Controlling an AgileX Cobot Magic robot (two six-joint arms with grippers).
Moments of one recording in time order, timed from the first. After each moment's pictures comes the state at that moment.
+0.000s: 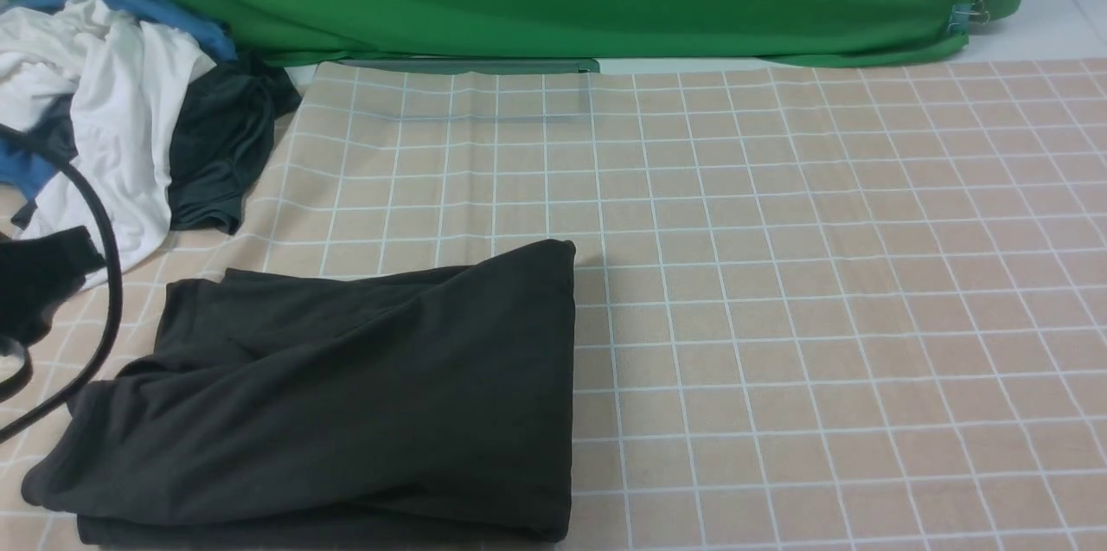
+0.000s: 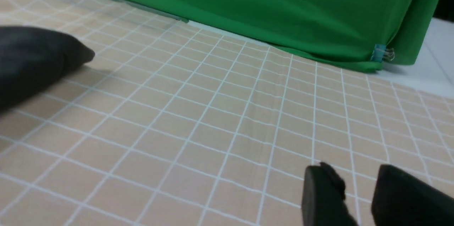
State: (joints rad) right arm 0.22 0.00 0.01 -0.11 0.24 -0.03; left arm 0.09 0.79 -0.62 -0.17 0.48 -0.12
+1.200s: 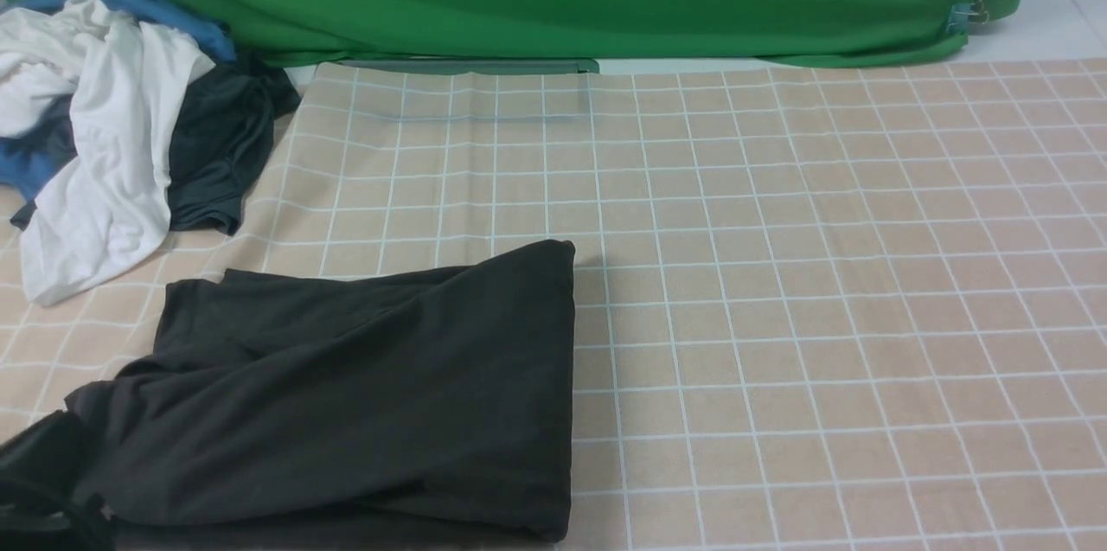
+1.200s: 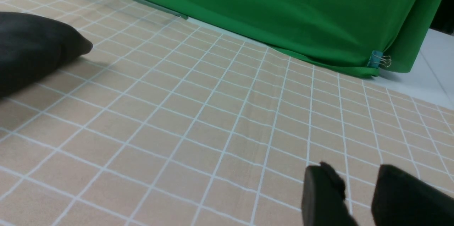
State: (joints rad) right arm 0.22 0.00 0.01 -0.11 0.24 -0.05; left arm 0.08 0.21 -0.11 -0.31 0.27 0.08
